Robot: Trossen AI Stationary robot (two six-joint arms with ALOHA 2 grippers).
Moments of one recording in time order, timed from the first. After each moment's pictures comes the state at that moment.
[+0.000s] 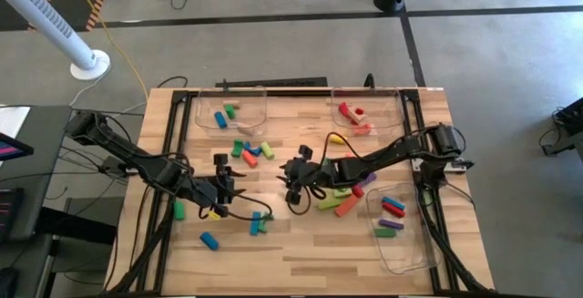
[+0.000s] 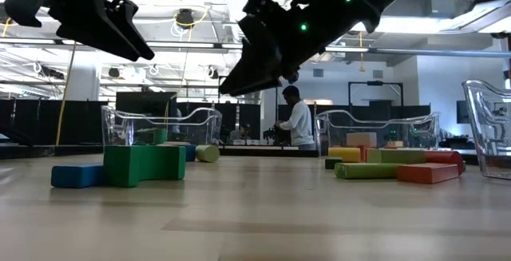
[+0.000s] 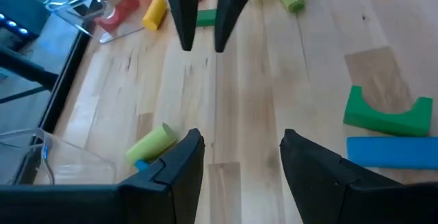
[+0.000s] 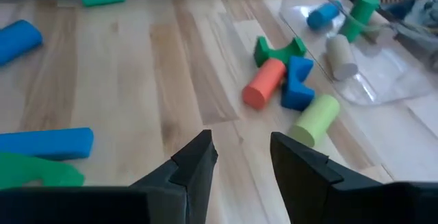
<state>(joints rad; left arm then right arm) -0.48 1.05 0.66 -0.35 -0.64 -0.06 0.13 1.85 1.10 0.21 0.39 0.15</state>
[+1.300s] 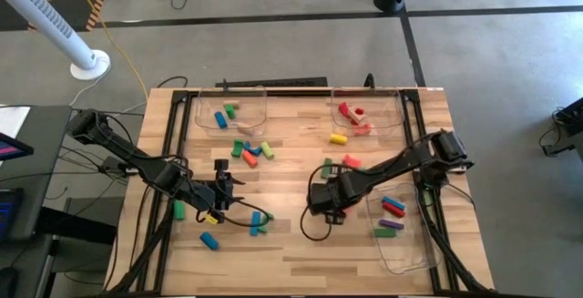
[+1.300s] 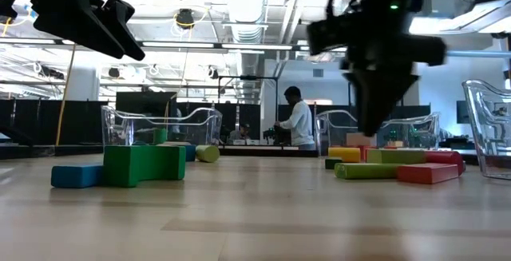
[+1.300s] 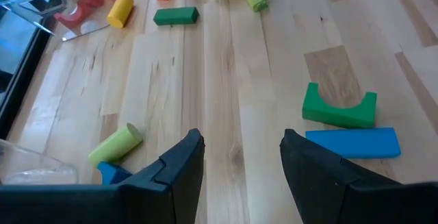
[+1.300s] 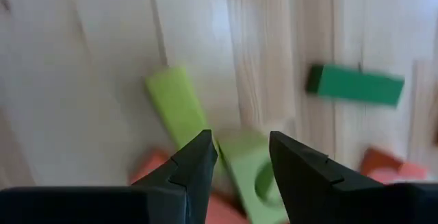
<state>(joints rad) -0.51 1.05 0.66 -0.36 -0.56 -0.11 0.30 1.85 1.32 -0.98 0.27 0.41</state>
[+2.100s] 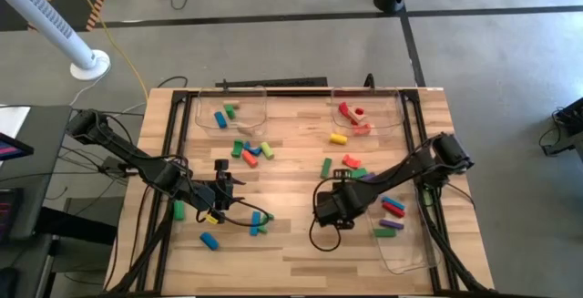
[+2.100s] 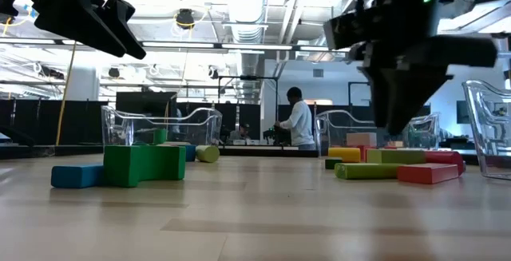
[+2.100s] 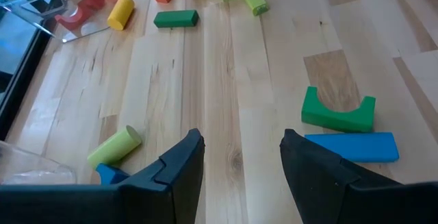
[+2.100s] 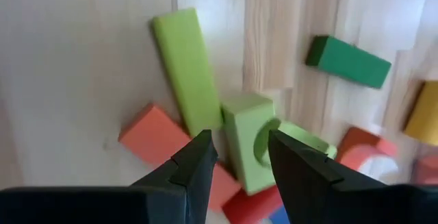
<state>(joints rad) -0.51 1.05 0.66 -0.35 -0.56 -0.11 0.37 1.85 1.31 -1.05 0.34 0.36</state>
